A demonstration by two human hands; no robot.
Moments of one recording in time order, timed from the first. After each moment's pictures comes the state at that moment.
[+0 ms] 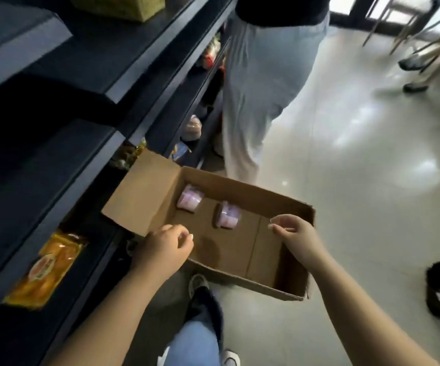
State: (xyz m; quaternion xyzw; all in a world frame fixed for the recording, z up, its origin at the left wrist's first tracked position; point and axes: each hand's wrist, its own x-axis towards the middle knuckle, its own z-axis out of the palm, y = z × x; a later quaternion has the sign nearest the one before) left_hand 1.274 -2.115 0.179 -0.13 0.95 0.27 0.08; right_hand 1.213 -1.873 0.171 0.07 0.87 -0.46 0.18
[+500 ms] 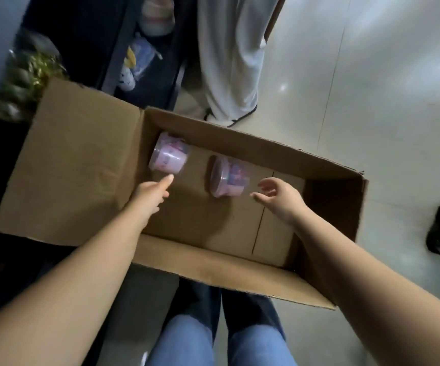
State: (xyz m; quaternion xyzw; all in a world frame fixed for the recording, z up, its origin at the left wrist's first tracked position) left_hand 1.068 -2.167 -0.079 -0.46 0.67 0.50 0.31; right_hand 1.043 -1.922 -0.053 0.10 0.88 -0.29 0.37
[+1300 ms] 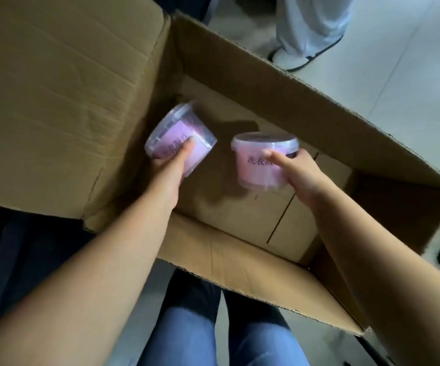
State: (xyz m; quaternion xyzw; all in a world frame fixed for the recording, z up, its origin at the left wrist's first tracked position) left_hand 1.086 -2.165 -0.183 -0.59 0.45 0.66 0.10; right_hand 1.013 -1.962 -0.151 0.19 0.73 -0.49 0.43
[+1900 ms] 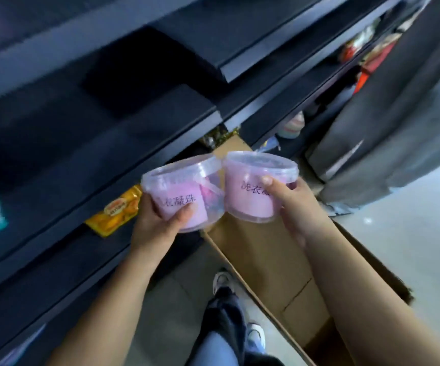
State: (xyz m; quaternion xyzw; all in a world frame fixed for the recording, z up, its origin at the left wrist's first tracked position) left_hand 1.272 -2.179 0.190 -0.35 0.66 0.61 -0.26; right_hand 1.108 -2.039 0.183 -0.15 0.61 -0.68 0.37
